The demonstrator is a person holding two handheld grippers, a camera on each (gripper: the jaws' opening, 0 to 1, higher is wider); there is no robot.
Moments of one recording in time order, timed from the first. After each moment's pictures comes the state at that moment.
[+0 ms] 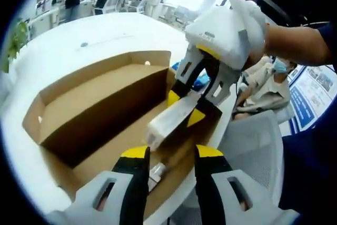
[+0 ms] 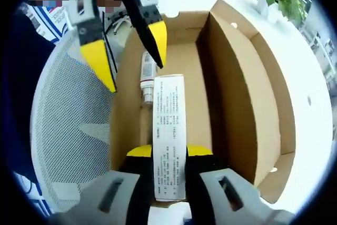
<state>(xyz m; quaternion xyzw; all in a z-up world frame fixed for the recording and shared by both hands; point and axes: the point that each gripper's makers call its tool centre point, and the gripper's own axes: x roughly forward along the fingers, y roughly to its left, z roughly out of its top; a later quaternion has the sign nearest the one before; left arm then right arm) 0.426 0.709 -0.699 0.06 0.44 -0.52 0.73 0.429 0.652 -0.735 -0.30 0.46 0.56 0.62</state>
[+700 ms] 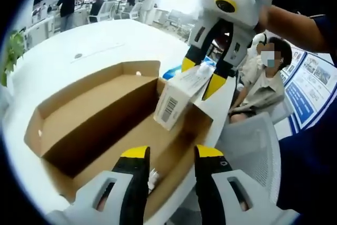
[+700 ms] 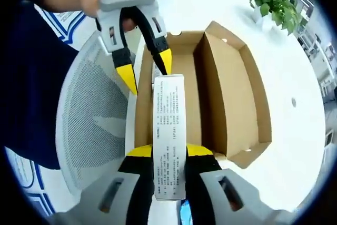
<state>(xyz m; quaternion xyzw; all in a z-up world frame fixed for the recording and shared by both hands) 0.418 0.685 -0.679 0.08 0.41 -0.55 0.73 0.423 0.605 -0.667 -0.31 0.47 0.55 0.62</state>
